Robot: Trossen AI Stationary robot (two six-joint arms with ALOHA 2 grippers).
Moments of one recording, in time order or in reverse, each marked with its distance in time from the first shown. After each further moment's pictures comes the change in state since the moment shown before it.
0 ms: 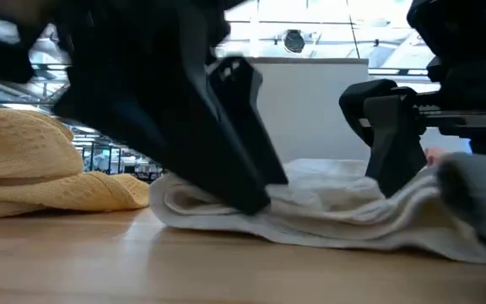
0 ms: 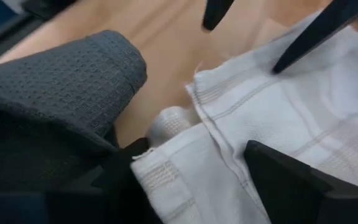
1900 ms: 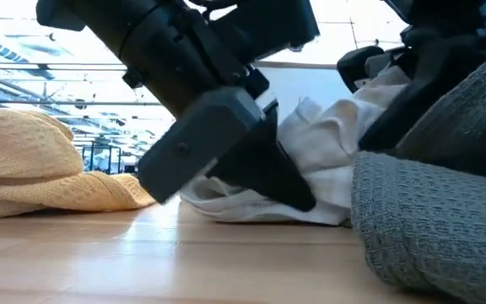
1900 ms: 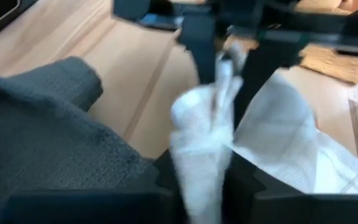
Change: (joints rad) left arm 0.052 0.062 0.000 0.080 -0.289 0.084; right arm -0.016 -0.146 -0.002 -0.123 0.165 0.044
